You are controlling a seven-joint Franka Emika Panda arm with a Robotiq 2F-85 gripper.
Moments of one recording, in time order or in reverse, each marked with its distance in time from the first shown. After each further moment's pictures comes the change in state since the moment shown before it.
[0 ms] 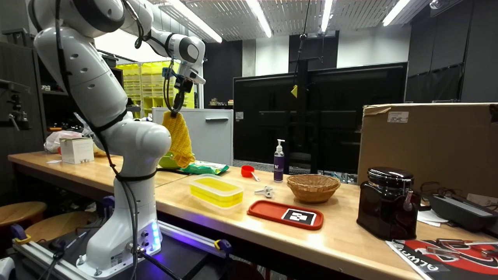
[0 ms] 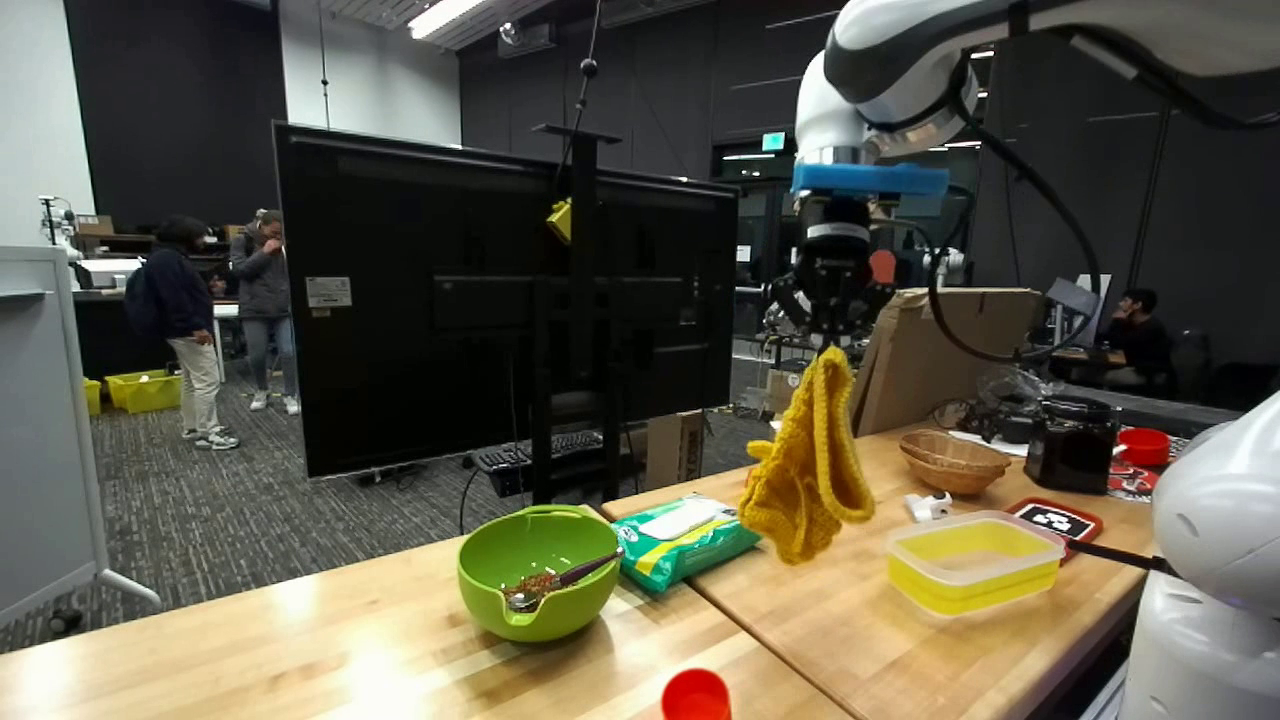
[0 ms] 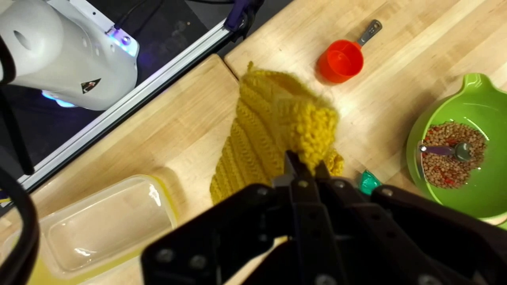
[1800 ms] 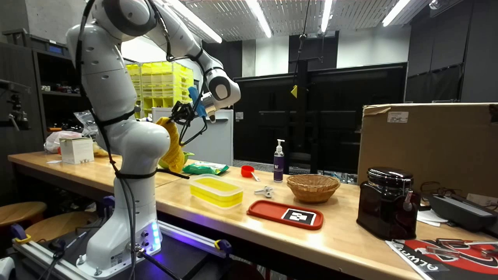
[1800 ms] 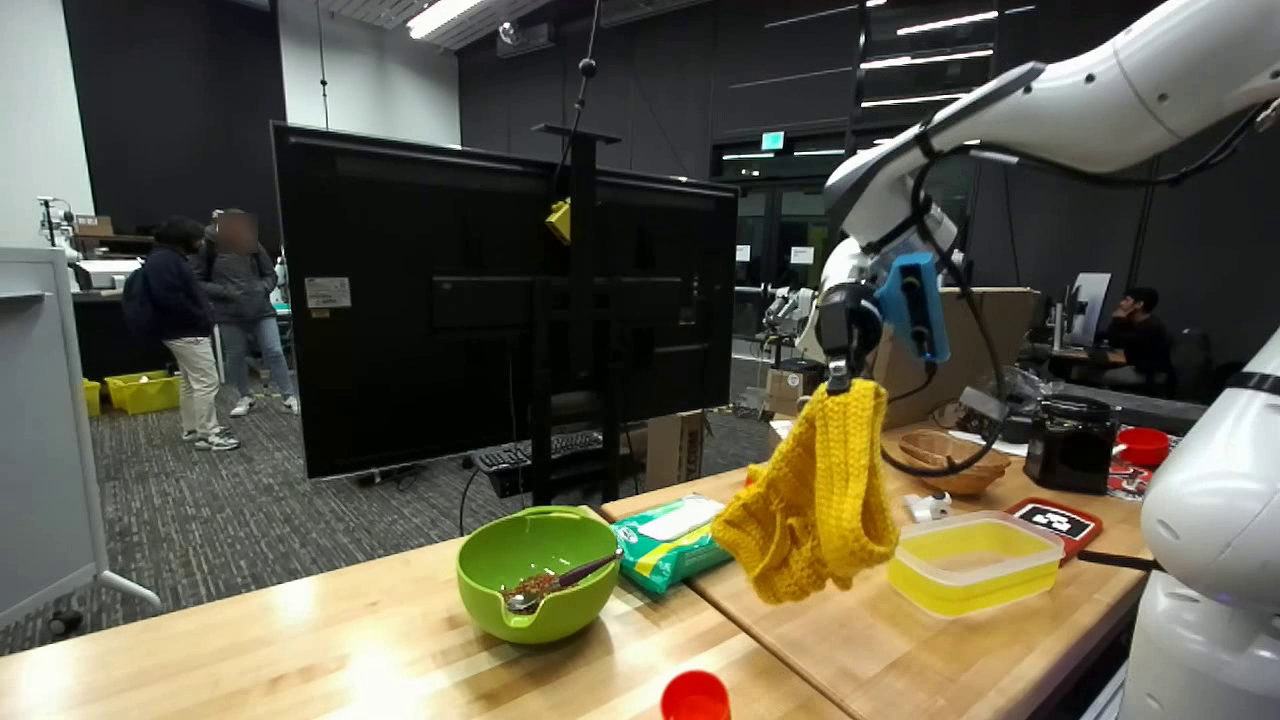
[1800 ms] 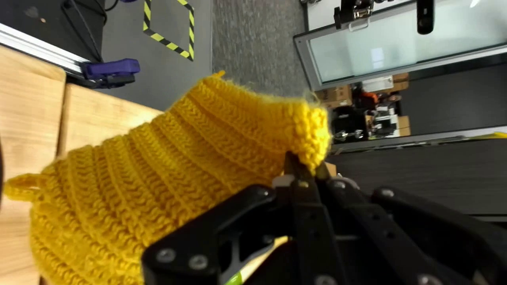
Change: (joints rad) arm -0.063 0.263 -0.273 -0.144 0.443 -0.251 -1.335
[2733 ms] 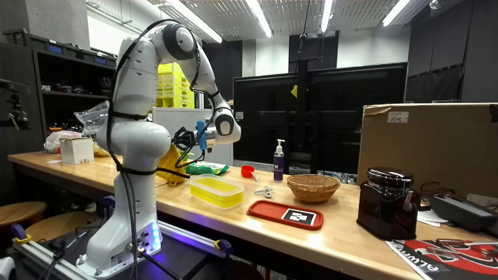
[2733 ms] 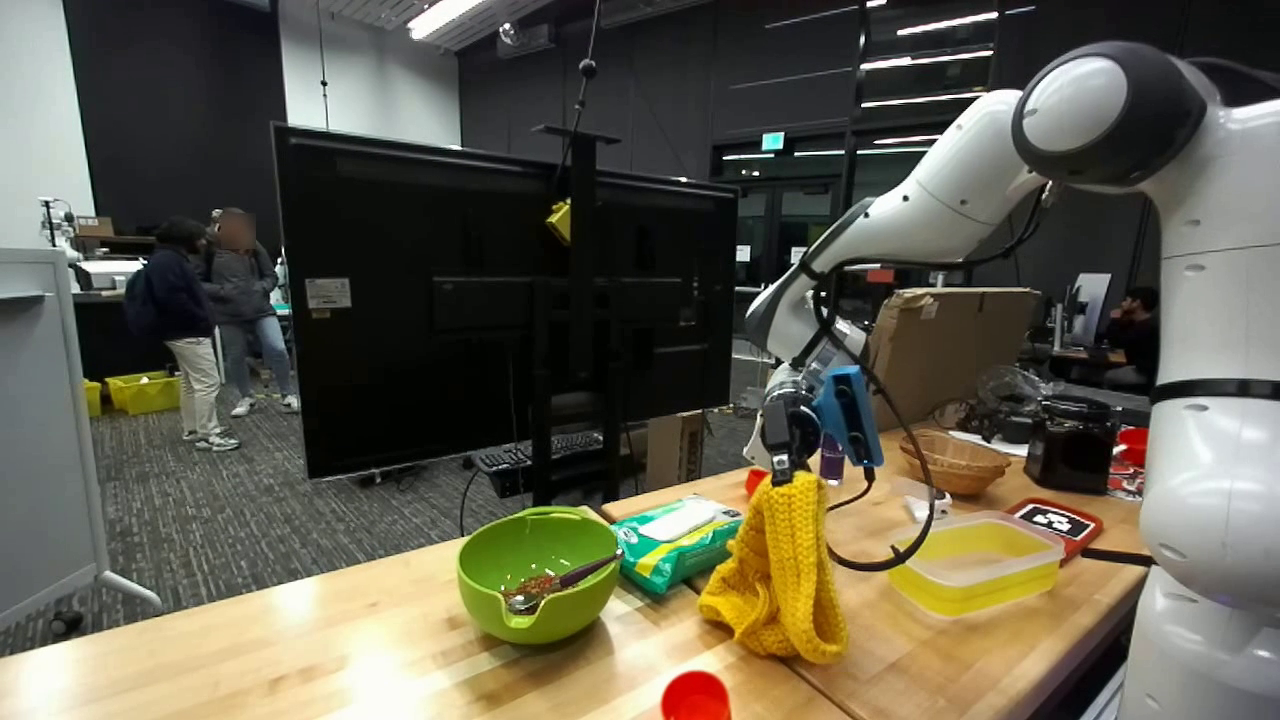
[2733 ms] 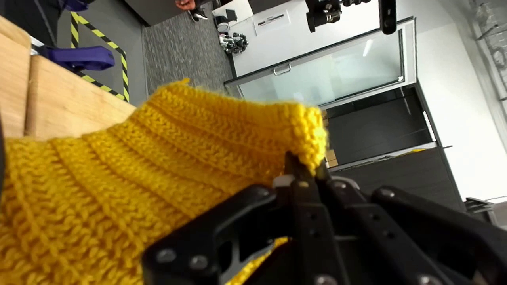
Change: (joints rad) arm 0.009 0.467 0.066 0.095 0.105 -0.012 -0.212
